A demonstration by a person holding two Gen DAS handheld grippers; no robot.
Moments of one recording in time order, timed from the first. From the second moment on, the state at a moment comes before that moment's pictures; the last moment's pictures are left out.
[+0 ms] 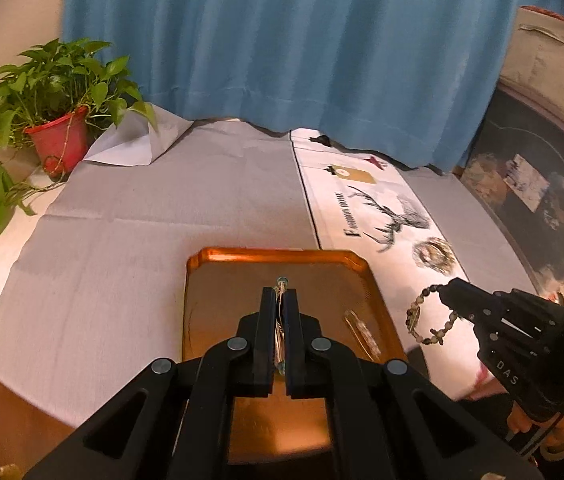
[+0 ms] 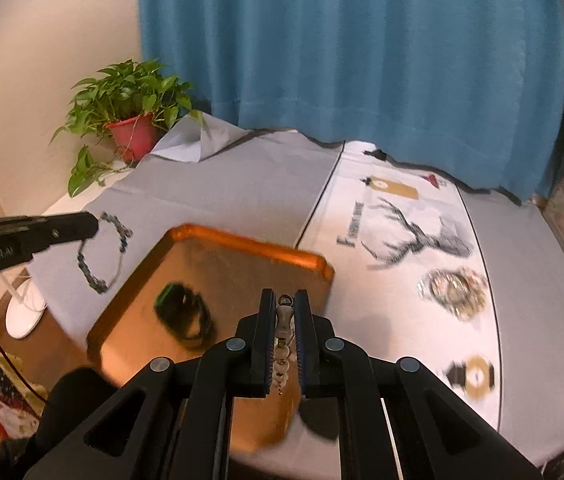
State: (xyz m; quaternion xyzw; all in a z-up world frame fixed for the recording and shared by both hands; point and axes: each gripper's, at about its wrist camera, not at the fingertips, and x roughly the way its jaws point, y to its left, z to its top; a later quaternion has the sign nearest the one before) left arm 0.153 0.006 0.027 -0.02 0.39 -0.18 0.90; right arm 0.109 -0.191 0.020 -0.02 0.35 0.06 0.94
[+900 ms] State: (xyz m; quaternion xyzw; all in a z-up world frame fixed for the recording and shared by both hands) left arm 0.203 -0.005 -0.054 0.06 0.44 -0.09 0.89; right arm 0.177 -0.187 -0.056 0.00 0.44 0.06 0.90
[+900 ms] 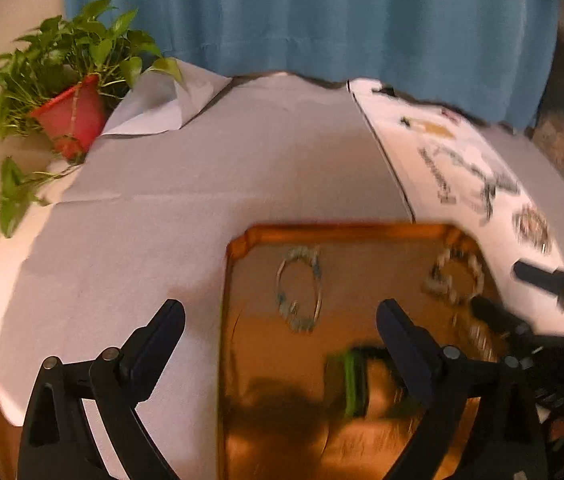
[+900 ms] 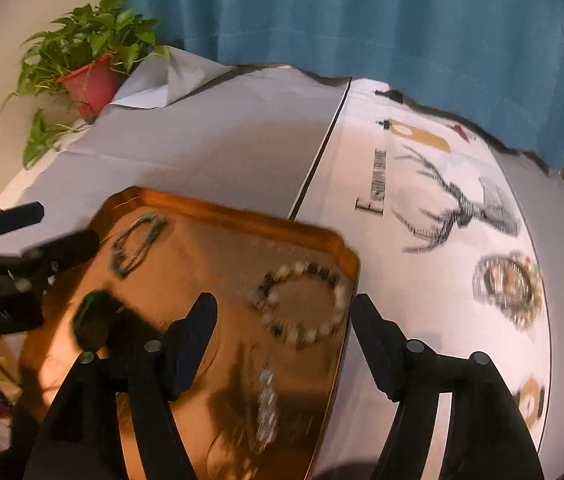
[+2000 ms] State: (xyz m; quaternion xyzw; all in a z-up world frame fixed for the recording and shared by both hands) left arm -0.034 0.027 0.035 0.03 0.35 -0.07 0.93; right arm -0.075 -0.151 0.027 -0.03 0.35 0.04 0.94
